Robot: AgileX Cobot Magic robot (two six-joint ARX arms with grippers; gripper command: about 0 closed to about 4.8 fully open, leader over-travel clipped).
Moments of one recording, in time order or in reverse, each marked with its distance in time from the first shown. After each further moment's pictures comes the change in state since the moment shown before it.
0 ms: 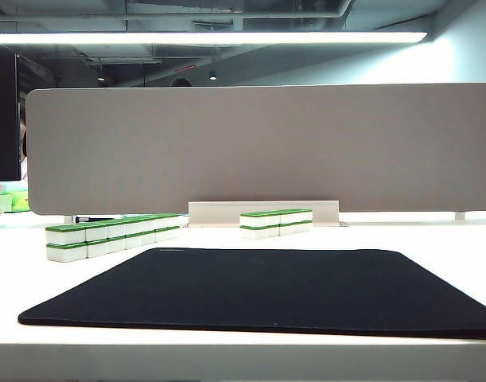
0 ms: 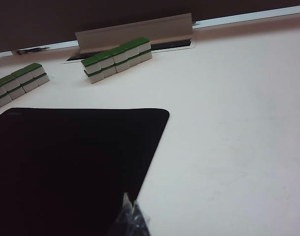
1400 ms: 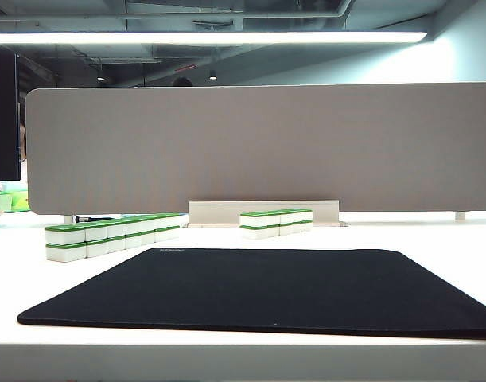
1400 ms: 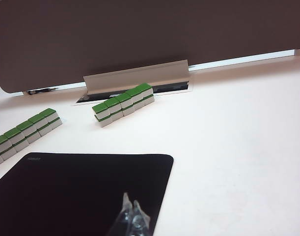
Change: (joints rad) left arm 0.000 0.000 0.097 -0.050 0.103 -0.068; right arm 0.000 0.001 0.239 -0.148 0.031 0.049
